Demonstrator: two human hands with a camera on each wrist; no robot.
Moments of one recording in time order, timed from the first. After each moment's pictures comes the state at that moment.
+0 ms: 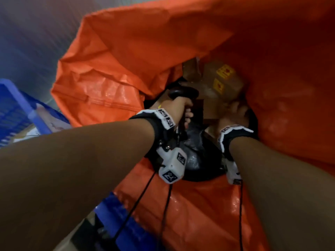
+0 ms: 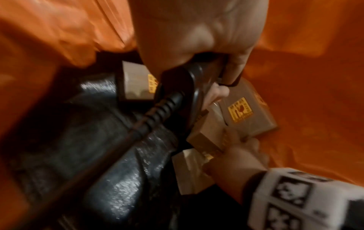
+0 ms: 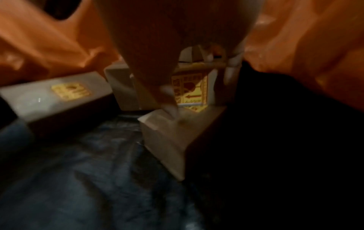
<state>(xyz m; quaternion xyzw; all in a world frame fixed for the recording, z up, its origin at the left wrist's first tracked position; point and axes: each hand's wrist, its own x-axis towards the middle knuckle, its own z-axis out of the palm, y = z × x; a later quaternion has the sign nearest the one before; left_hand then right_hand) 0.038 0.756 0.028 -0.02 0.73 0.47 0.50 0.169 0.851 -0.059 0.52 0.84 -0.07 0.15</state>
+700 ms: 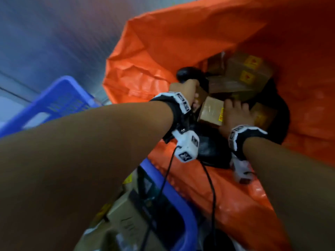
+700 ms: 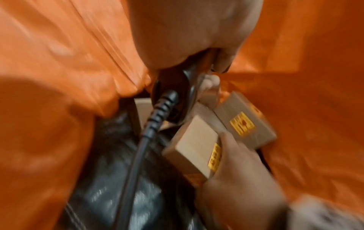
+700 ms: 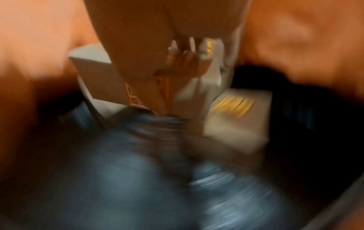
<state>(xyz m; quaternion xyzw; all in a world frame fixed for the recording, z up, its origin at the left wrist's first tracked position) 0.012 0.717 0.071 0.01 0.79 0.52 0.32 0.141 0.782 -0.051 0.45 0.88 -0.11 0.06</state>
